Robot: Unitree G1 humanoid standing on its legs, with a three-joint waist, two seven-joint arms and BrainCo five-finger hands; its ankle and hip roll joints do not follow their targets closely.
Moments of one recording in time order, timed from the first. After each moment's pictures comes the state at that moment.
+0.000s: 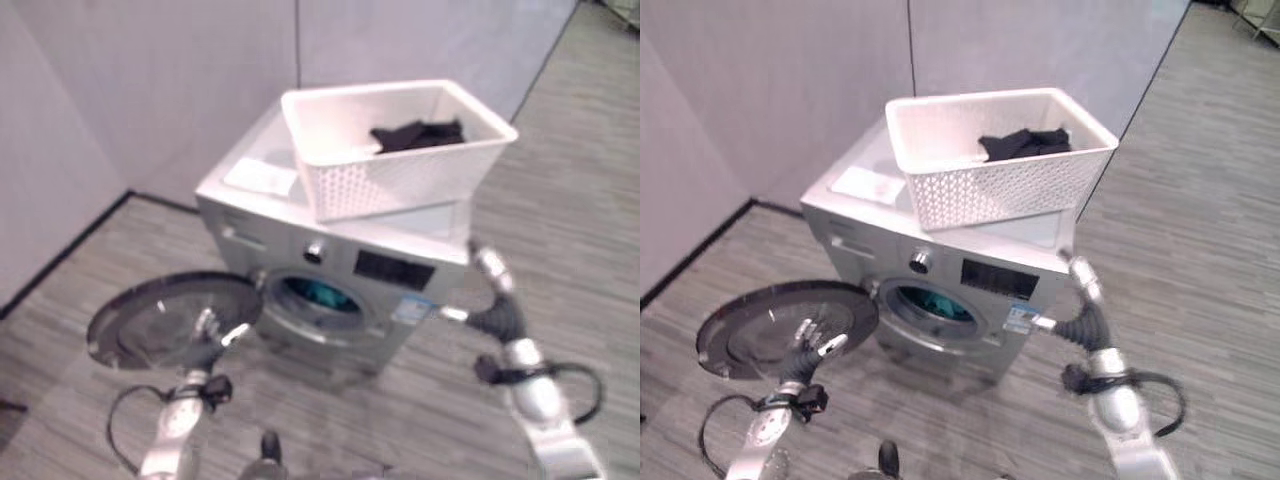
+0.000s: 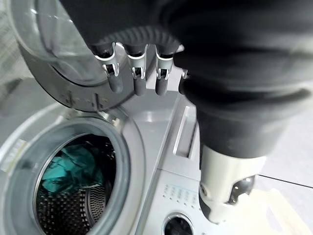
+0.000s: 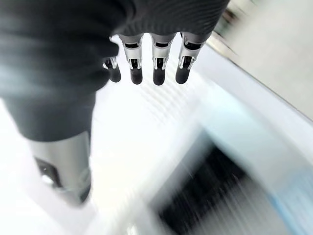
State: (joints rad) left arm 0.20 0.32 -0.15 0.25 -0.53 -0.22 0.13; right arm 0.21 -0.50 -0.10 -0.32 -0.26 -0.22 -0.28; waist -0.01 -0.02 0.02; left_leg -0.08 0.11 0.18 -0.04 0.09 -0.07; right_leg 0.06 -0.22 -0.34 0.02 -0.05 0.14
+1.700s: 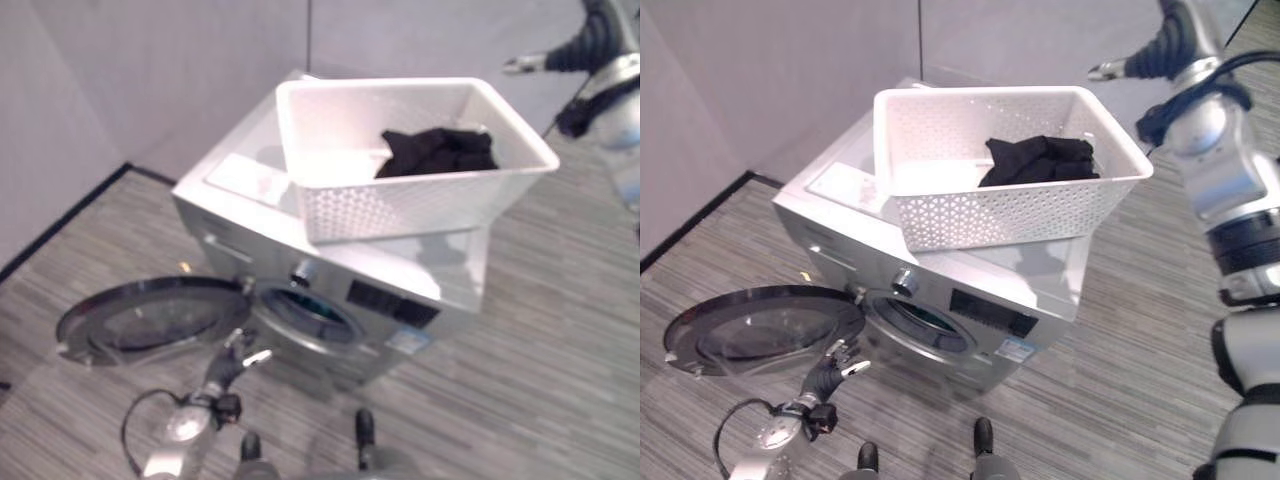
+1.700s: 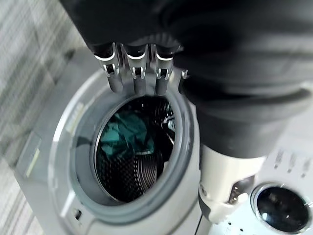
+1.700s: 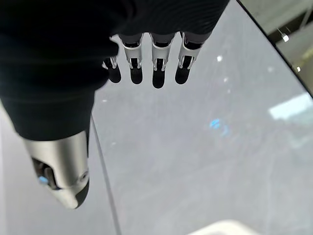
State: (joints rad) left arm 0.17 0.36 -0.25 0.30 -0.51 -0.11 -0.03; right arm -1.19 -1.11 0.56 0.51 0.04 0.00 -0.16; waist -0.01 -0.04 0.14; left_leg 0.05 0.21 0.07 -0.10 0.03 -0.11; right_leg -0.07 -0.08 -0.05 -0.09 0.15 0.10
